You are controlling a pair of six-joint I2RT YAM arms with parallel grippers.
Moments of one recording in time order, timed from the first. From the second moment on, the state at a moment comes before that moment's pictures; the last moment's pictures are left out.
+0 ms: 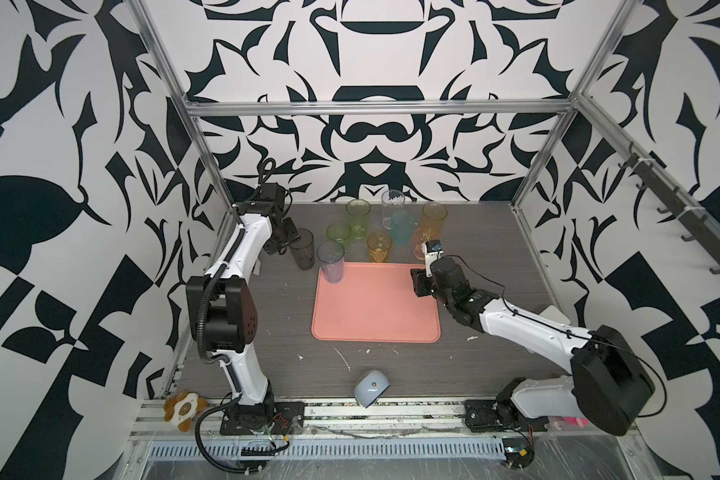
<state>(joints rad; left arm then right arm) -0.09 1.84 1.68 -0.99 -0.03 -0.55 0.61 1.34 0.73 0.03 0.25 0.31</state>
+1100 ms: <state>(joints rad) -0.08 1.94 1.70 -1.00 -0.04 -0.52 0.61 1.36 0.73 0.03 0.25 0.31</state>
